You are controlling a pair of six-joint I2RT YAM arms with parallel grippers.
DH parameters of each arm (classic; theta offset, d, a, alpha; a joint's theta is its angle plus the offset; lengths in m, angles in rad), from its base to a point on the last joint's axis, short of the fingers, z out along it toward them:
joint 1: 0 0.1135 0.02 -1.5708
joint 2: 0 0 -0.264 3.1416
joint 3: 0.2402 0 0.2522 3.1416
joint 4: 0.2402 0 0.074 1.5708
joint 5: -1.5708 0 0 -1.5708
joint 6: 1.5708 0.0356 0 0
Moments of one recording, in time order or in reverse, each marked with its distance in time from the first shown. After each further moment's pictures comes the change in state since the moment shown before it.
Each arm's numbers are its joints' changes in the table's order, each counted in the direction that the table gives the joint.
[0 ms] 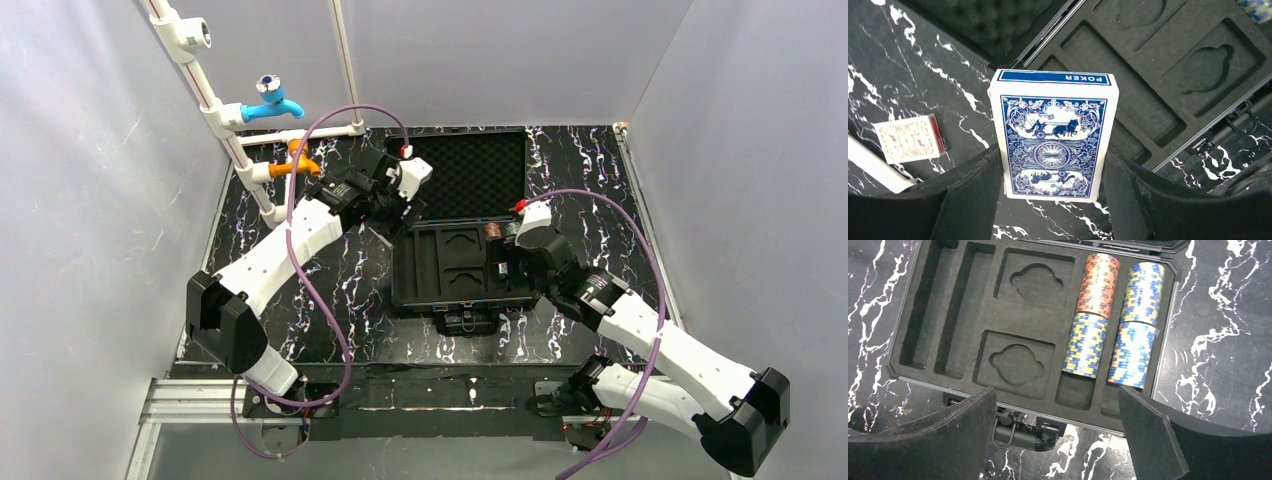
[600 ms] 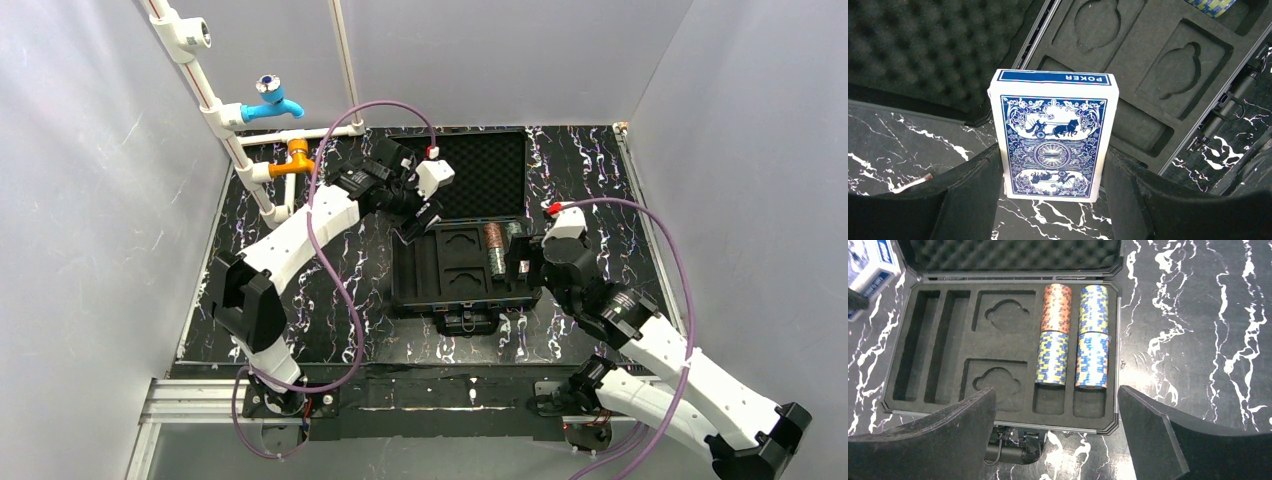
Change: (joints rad) left arm -0.007 0.132 0.118 -0.001 -0.180 0.187; right arm 0.000 -0.165 -0.032 0.031 -0.170 0.035
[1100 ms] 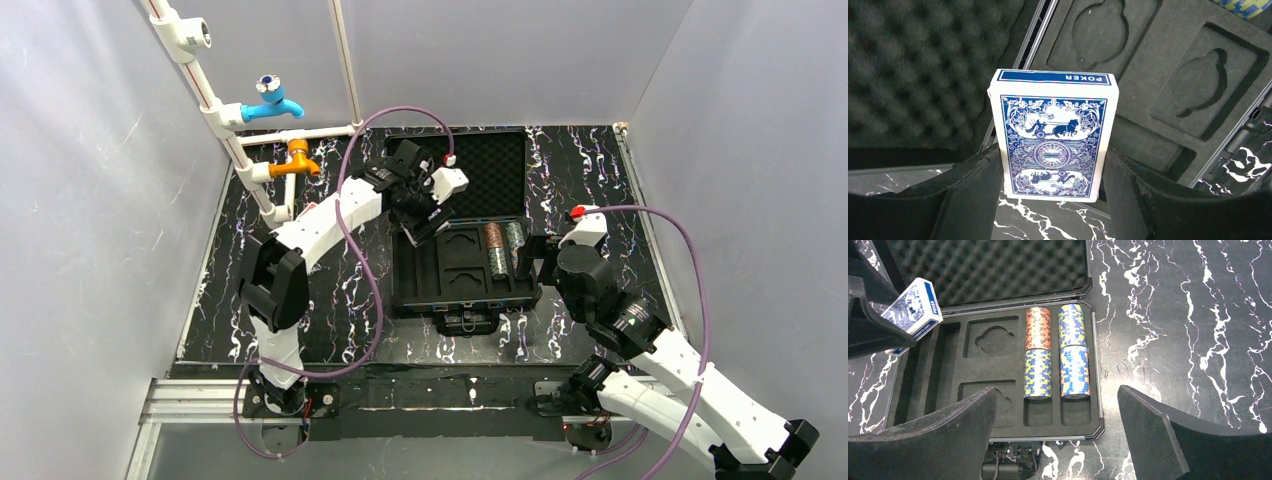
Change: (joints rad) left arm -0.014 0.173 0.070 -0.014 -0.021 0.057; right arm 0.000 -0.112 -0.016 0.005 -0.130 0.045
